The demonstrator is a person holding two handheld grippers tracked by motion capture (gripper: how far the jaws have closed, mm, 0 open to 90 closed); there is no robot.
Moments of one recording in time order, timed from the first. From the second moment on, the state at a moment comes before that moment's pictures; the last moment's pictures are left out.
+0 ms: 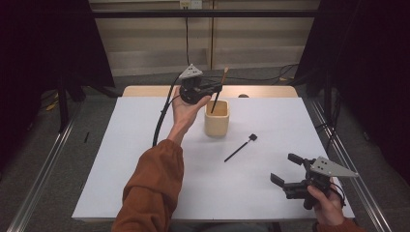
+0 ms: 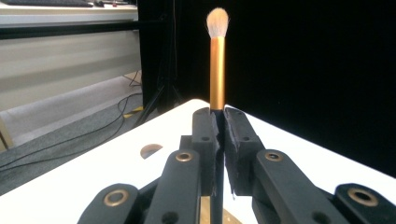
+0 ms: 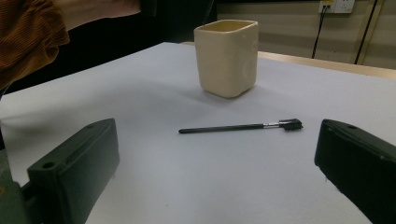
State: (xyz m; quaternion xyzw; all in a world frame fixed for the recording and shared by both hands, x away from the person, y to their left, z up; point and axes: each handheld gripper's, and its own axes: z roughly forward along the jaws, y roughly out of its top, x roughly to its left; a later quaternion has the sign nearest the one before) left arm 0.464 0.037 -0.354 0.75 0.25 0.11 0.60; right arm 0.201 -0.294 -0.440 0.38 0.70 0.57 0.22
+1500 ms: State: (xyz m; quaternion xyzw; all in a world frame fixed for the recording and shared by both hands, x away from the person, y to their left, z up) left arm 0.455 0.047 -0.404 0.77 0.27 0.10 0.58; right arm 0.202 -0.294 -0.441 0.39 0.70 0.57 0.22
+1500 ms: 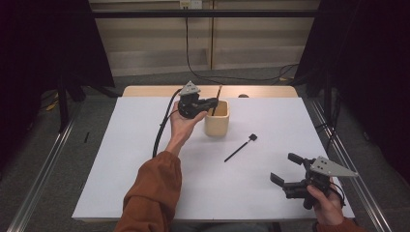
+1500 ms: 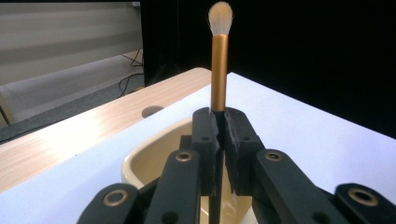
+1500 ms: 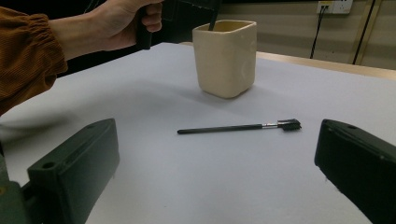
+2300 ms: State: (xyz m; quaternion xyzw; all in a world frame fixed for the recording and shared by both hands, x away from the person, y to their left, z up) left arm 0.452 0.055 -0.408 0.76 0.29 0.10 0.57; right arm 0.202 -0.295 -0.440 0.39 0.70 0.57 0.22
